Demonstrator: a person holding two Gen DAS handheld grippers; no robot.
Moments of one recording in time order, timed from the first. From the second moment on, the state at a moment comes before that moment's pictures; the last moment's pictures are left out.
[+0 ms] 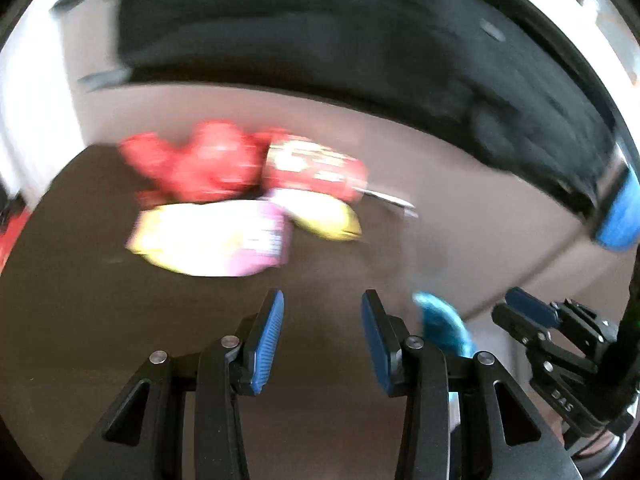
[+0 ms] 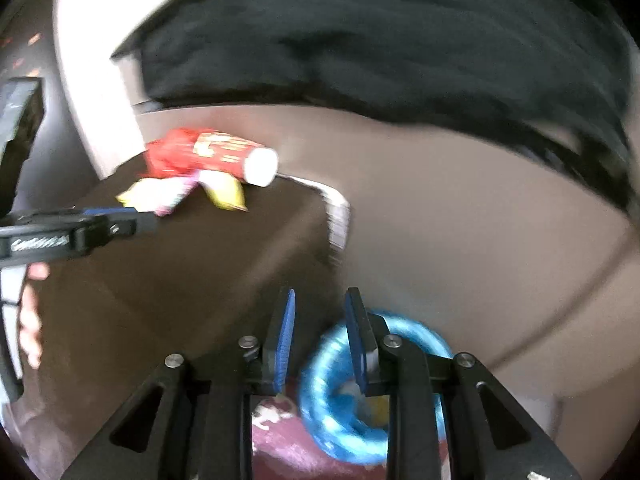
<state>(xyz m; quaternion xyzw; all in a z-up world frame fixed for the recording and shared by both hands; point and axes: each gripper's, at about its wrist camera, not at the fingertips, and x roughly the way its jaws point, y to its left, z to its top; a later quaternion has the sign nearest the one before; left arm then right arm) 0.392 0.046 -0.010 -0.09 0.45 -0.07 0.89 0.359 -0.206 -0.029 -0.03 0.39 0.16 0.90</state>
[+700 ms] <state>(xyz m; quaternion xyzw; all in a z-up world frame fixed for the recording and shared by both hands) 0.468 0.178 -0.015 -0.15 0.38 -0.08 0.91 0.481 -0.078 -0.066 -0.05 0.44 0.26 0.86</state>
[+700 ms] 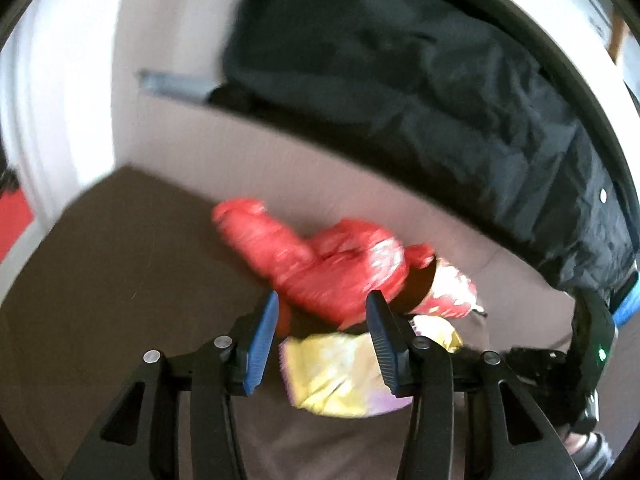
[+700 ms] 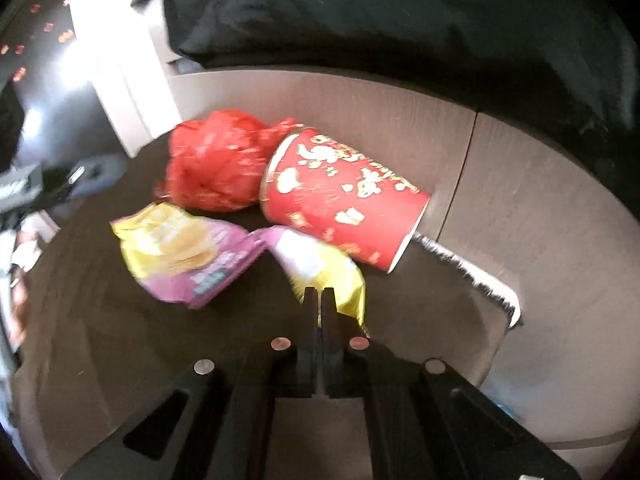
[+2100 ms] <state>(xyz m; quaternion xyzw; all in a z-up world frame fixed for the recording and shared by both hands) 0.392 0.237 -0.003 -0.07 0.37 0.01 0.93 0.491 -0.039 -0.080 0.04 0.49 0.30 0.82</state>
